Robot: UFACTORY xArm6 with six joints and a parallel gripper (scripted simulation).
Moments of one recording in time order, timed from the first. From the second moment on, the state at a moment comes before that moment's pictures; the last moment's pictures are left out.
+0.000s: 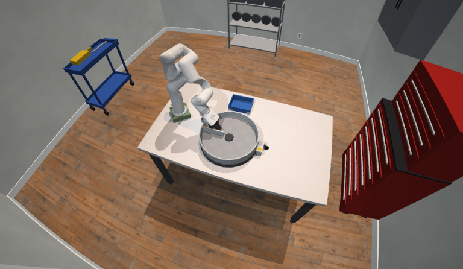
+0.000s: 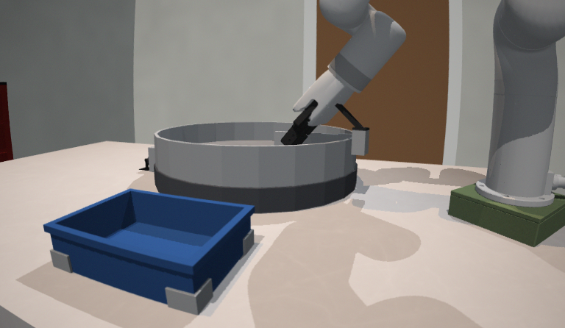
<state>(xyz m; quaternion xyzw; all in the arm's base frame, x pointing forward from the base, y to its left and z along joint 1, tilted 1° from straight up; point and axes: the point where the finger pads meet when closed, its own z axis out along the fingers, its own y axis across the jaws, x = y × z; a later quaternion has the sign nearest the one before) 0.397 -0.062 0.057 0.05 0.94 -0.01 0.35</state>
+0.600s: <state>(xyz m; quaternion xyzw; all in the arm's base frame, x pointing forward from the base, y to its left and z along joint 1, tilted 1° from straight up) 0.395 -0.063 0.062 0.05 0.94 -0.01 0.35</state>
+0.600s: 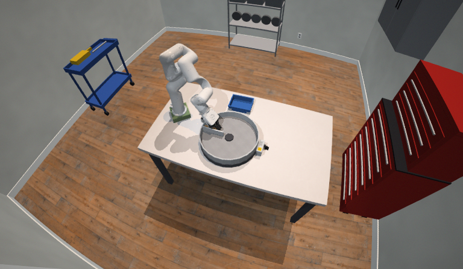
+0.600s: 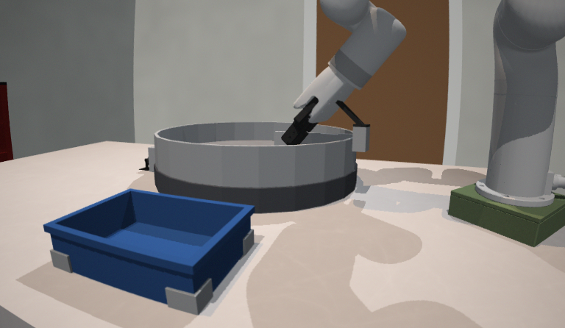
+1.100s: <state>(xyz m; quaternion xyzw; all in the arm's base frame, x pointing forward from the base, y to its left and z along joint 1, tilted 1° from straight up) 0.395 -0.066 0.121 0.05 0.93 -0.02 0.35</state>
